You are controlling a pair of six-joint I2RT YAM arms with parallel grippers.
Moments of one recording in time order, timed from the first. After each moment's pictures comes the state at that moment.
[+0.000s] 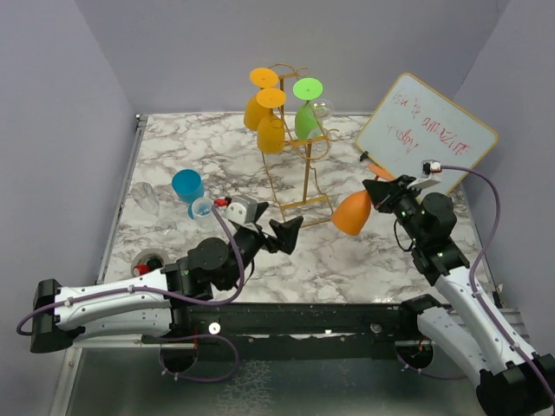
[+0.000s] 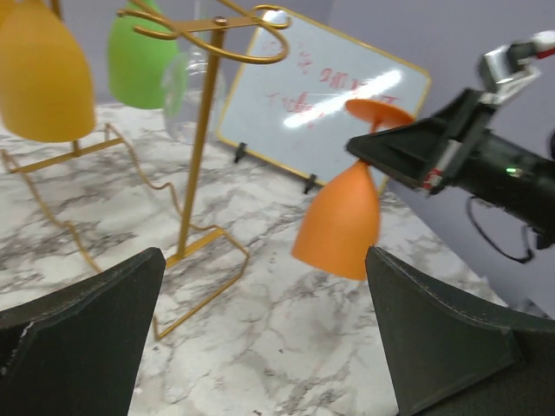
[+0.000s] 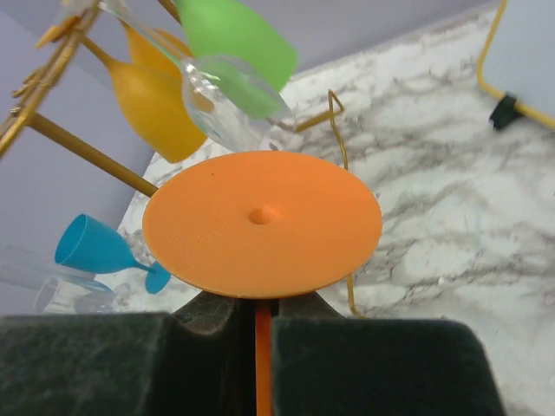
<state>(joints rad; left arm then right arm) -1.30 0.82 0.64 0.35 -0.65 -0.24 0.29 0.75 0.56 0.10 -0.05 0.63</state>
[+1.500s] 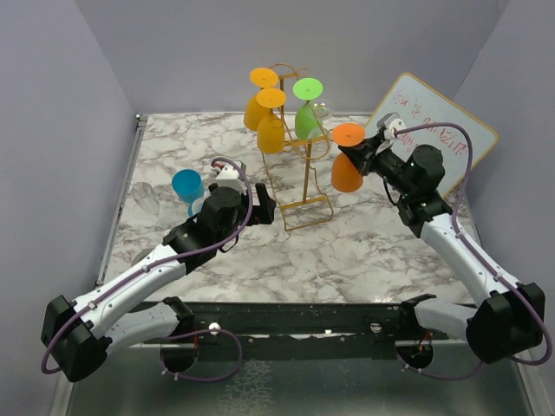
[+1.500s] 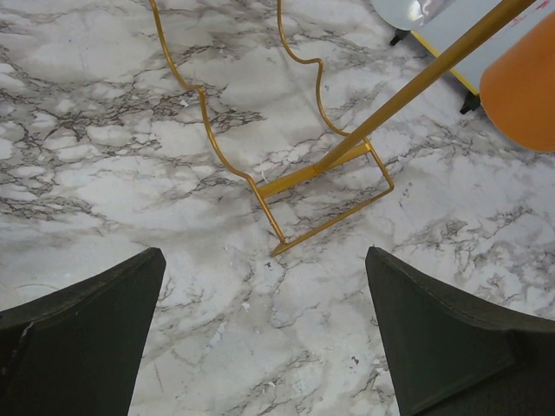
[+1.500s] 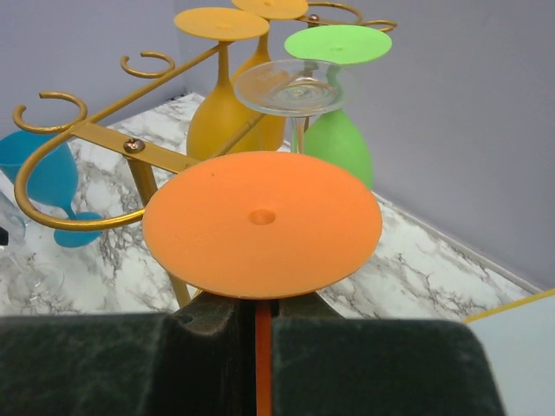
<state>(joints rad) -0.77 0.98 0.78 -0.18 -0.33 -0.51 0.29 1.15 0.88 0.36 -0.44 -0.04</state>
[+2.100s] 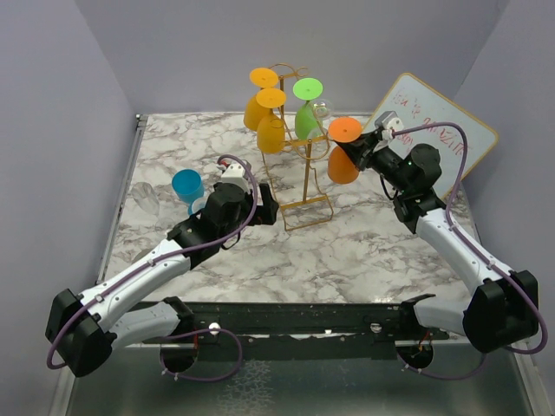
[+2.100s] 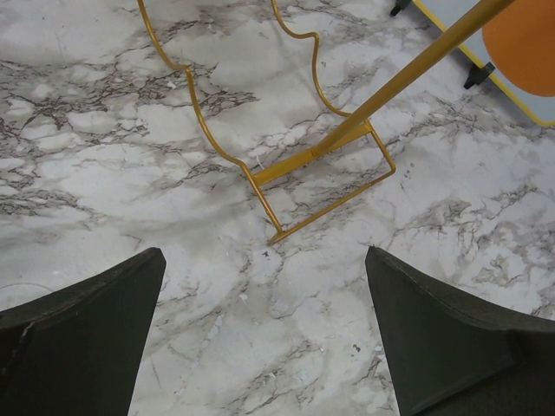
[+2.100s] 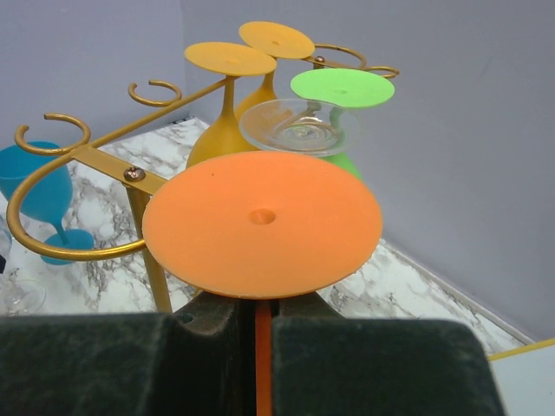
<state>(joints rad) -0.75 1.04 0.79 -0.19 -0.26 -0.50 0.29 1.22 0.88 0.54 -0.49 -0.07</state>
